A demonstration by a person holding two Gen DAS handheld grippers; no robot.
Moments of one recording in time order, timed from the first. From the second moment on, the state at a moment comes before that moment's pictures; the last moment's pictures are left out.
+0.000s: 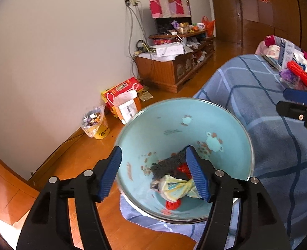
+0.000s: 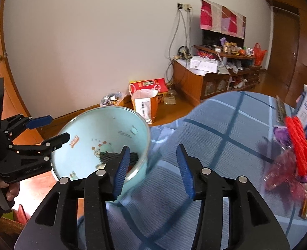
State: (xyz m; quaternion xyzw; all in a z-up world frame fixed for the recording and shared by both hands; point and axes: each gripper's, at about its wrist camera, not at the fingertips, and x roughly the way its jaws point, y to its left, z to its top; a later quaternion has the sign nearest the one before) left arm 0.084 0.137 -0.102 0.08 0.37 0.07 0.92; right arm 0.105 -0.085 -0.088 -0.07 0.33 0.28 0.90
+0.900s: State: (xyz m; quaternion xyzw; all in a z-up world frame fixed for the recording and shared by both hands) left arm 0.153 0.028 -0.113 0.11 0.37 0.02 0.92; right arm 0.138 -0.373 -0.123 0.06 0.41 0.00 0.91
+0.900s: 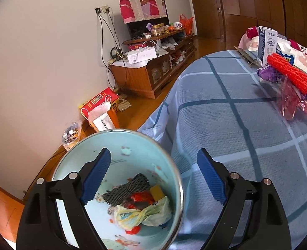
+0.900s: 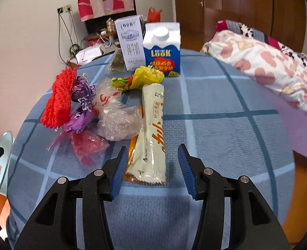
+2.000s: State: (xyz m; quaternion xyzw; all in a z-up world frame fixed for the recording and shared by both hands) left arm 0.176 -0.169 -0.071 0.13 0.32 -0.11 0.93; right arm 0.075 -0.465 -0.111 0.11 0.36 -0.07 0.92
